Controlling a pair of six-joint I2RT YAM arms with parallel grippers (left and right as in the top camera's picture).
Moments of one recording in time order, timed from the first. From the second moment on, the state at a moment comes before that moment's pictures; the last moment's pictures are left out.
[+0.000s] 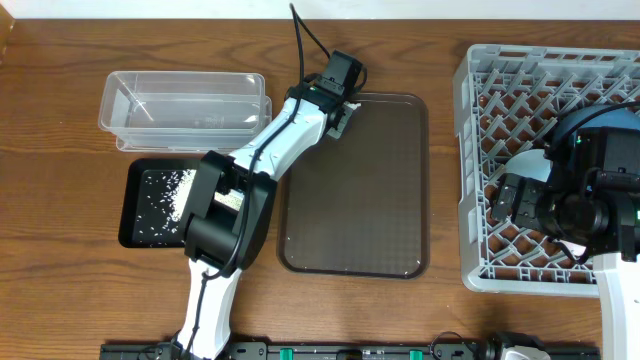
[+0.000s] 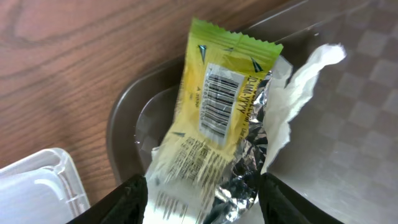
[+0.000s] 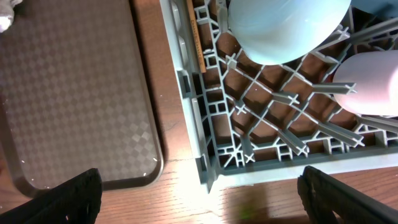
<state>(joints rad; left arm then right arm) -0.48 2.21 1.70 -0.60 -0.25 0.05 -0.10 1.14 1.25 -1.32 -0.09 0.22</state>
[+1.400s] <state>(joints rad) -0.45 1.93 1.69 -0.59 -0.35 -0.16 -0.10 1.14 1.25 -1.32 -0.09 0.22</state>
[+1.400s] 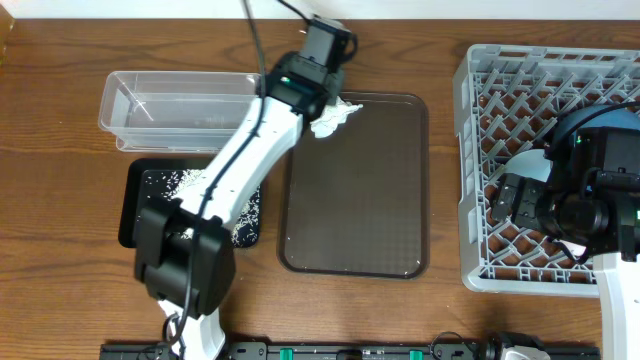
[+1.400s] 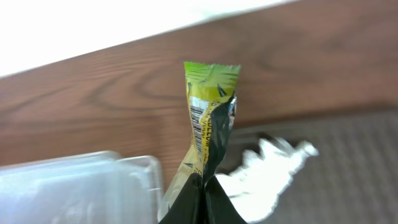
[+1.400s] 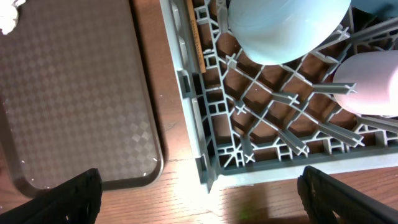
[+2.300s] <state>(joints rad) 0.02 1.91 1.69 -0.79 -0.21 -1.06 -0.10 1.14 1.25 -1.32 -0.09 0.22</state>
